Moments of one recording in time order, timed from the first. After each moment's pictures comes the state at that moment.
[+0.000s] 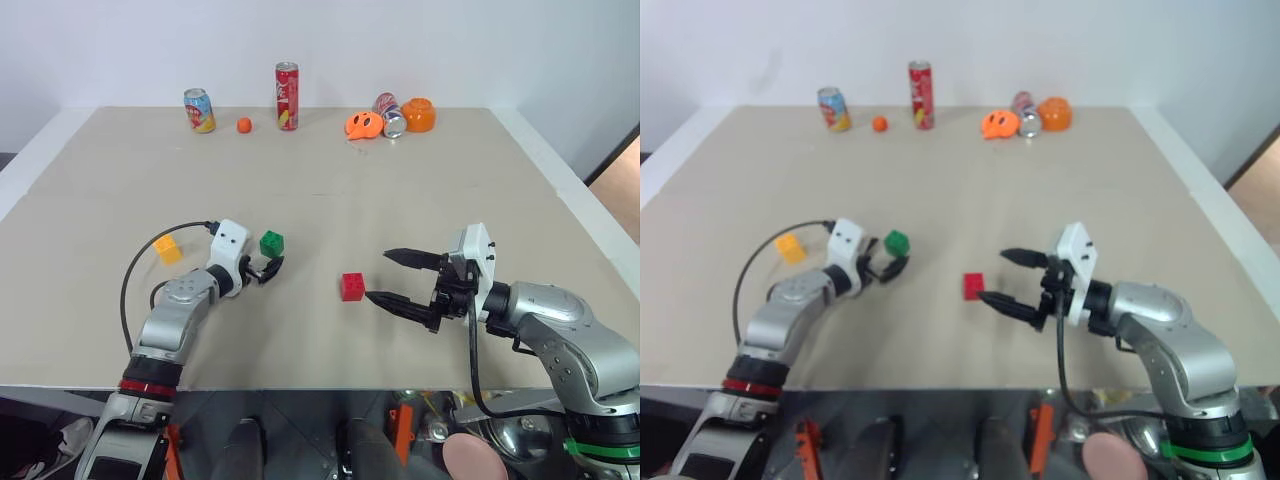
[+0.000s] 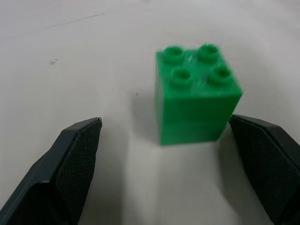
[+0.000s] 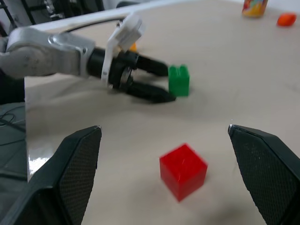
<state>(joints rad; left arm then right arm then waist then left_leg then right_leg) -0.48 0.30 -0.06 0.16 -0.19 0.40 -0.49 -0.23 -0.68 -0.12 -0.43 0.60 0.63 0.89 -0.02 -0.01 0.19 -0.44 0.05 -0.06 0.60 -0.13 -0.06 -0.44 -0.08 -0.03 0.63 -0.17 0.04</state>
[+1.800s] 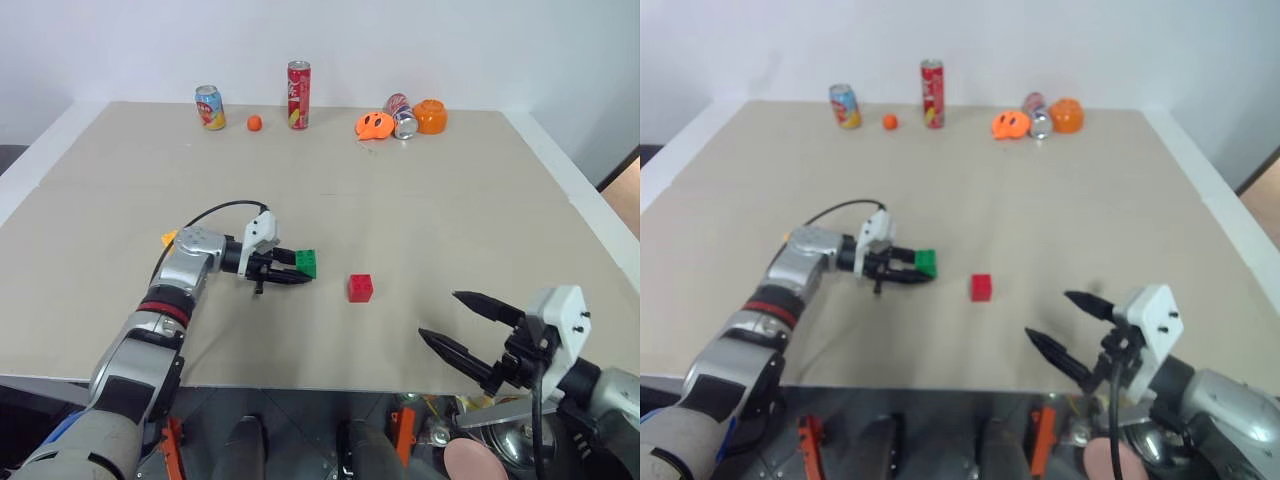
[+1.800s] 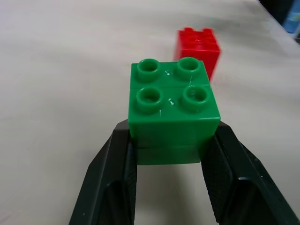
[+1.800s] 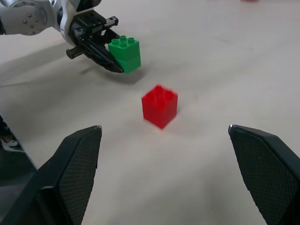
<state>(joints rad) -0.92 0.32 -0.17 0.88 -0.16 -0.10 -1.46 0.38 -0.67 -0.56 -0.88 0.77 0.68 0.65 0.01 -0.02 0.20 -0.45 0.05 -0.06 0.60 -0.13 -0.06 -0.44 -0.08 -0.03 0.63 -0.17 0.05</state>
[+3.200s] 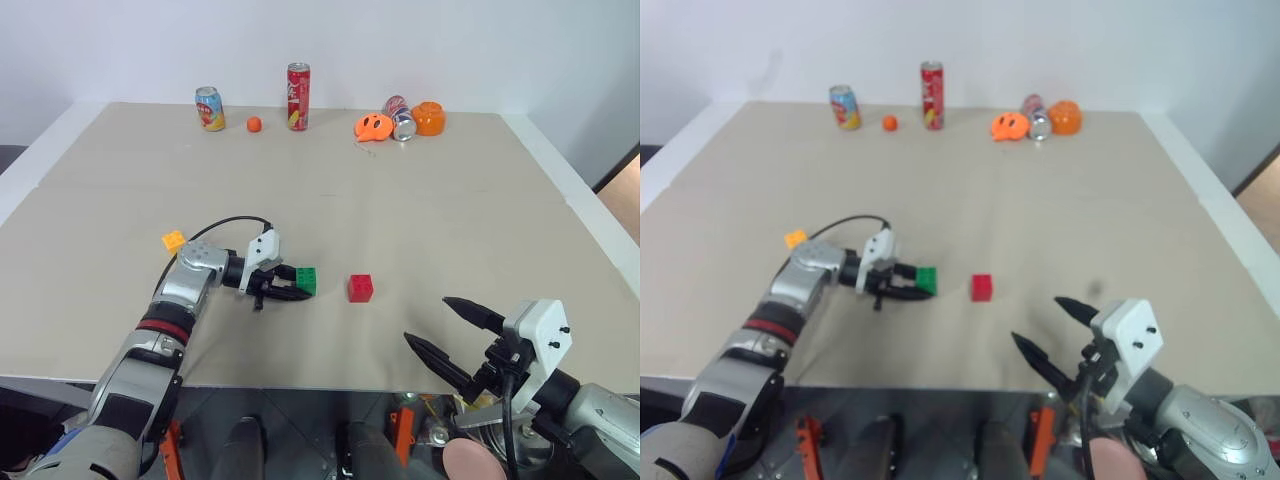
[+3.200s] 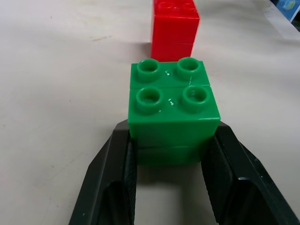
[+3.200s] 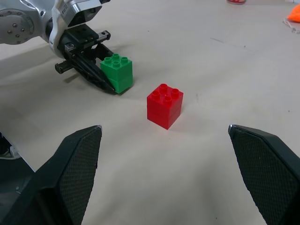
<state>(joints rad) -0.79 0.34 -0.16 0.73 -0.09 -0.09 -1.42 0.41 -0.64 -0.42 -0.93 0.69 0.61 0.52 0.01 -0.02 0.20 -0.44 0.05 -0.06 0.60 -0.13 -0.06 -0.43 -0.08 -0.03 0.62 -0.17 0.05</state>
